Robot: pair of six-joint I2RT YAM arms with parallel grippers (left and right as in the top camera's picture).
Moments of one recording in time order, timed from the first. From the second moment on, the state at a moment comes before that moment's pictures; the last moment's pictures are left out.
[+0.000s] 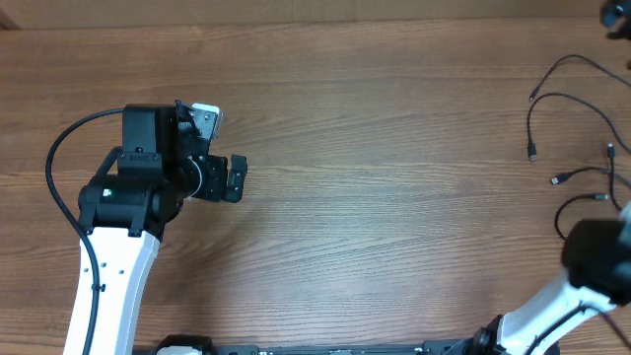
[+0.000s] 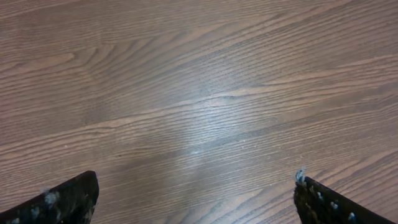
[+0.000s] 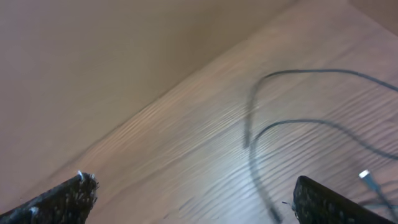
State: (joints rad) left arm -0.08 1.22 1.22 -0.97 0.16 0.08; right arm -0.42 1.96 2.33 -1.14 -0.21 0.29
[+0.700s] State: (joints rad) left arm -0.08 1.22 1.22 -0.97 0.16 0.08; right arm 0.18 1.86 2.33 -1.63 -0.28 0.26
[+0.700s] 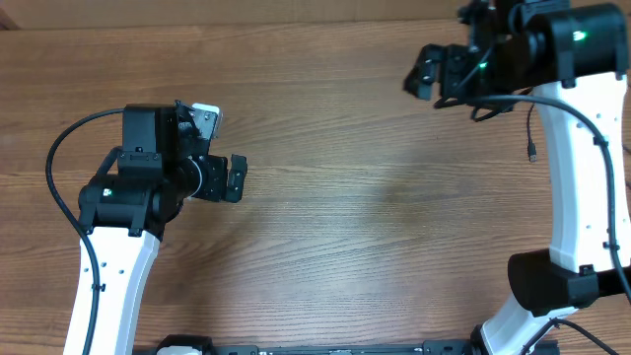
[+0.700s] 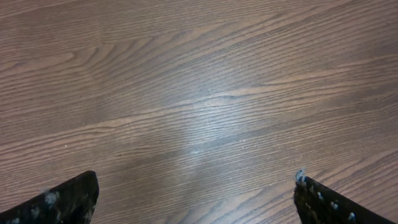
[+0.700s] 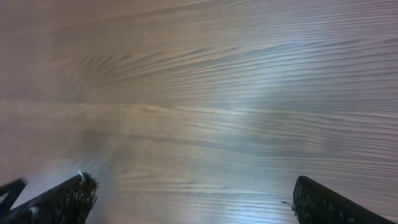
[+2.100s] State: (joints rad) left arm -0.08 0.98 1.03 -0.74 0.17 0.08; right arm 0.23 1.86 2.33 -1.63 -0.31 0.26
